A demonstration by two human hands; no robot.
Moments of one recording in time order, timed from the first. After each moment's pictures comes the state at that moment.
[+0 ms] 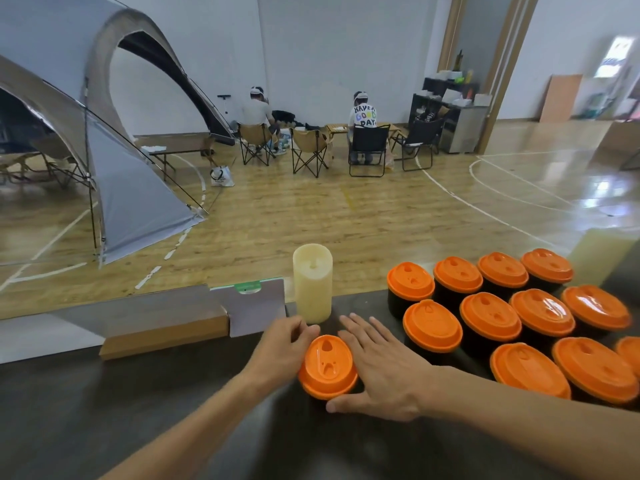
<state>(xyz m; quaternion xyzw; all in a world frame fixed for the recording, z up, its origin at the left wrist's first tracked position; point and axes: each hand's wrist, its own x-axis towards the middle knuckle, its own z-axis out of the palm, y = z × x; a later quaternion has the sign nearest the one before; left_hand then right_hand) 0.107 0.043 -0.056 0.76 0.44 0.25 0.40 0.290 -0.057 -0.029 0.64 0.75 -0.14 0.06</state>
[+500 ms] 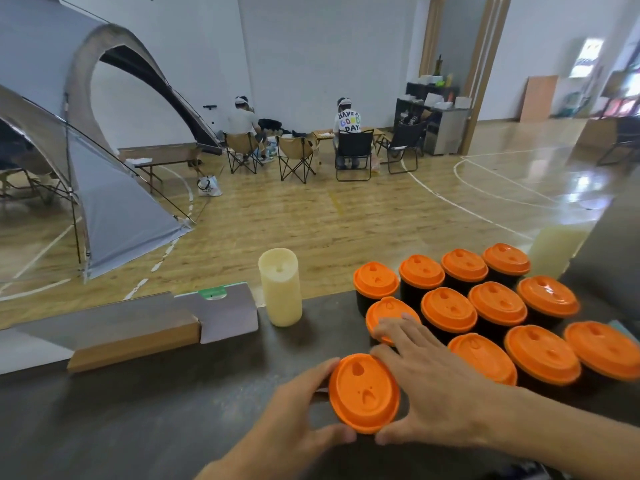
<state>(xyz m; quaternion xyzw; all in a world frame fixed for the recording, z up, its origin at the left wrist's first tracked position) 0.133 -0.055 -0.052 0.82 0.26 0.20 0.46 0.356 -0.143 0.006 0.62 0.78 -0.04 0.00</state>
